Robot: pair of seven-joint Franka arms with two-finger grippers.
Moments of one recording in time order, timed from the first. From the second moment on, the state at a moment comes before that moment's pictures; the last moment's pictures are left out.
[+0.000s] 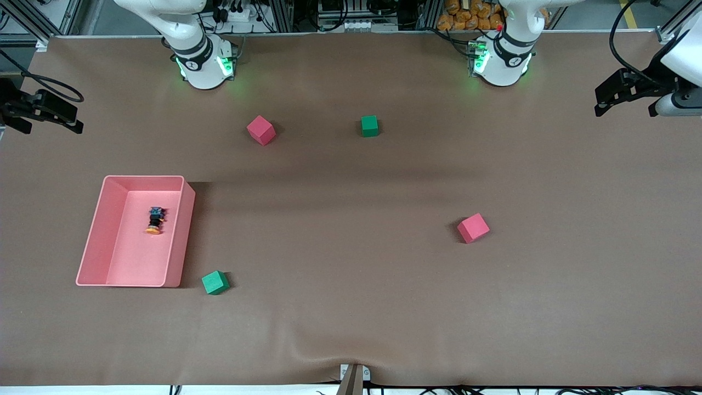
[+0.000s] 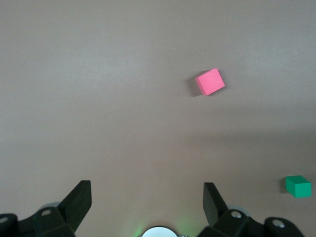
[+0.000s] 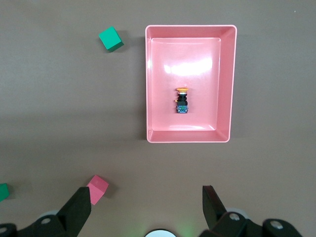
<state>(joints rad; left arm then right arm) 0.07 -0.11 -0.16 -1.60 0.02 1.47 -0.05 -0.09 0.02 0.09 -1.41 0.00 1.37 0.01</state>
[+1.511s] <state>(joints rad) 0.07 -0.10 -0.18 -1.59 0.00 1.45 -0.04 -0.23 0.42 0.08 -1.66 0.00 1.84 -0.13</state>
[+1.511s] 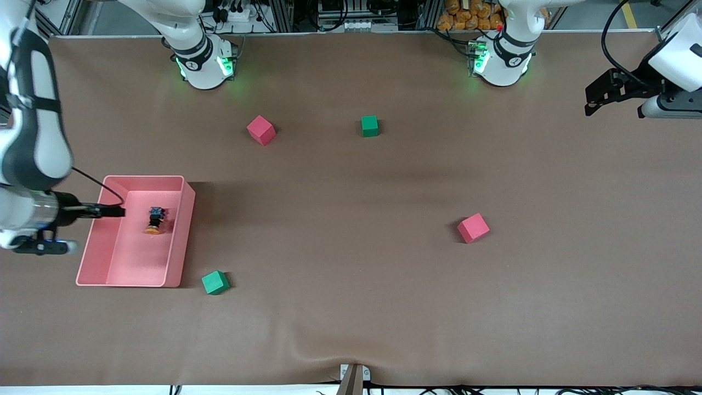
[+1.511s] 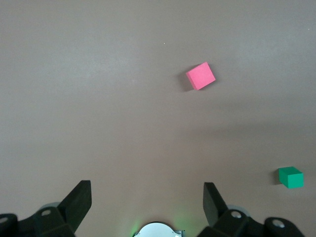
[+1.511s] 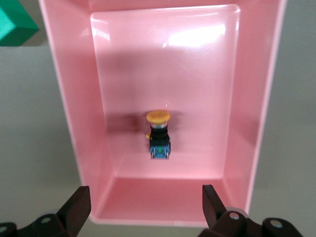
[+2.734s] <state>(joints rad) 0.07 -0.16 -0.16 -1.57 0.00 1.36 -0.04 -0.25 0.59 0.08 -1.85 0.05 2.26 -0.25</state>
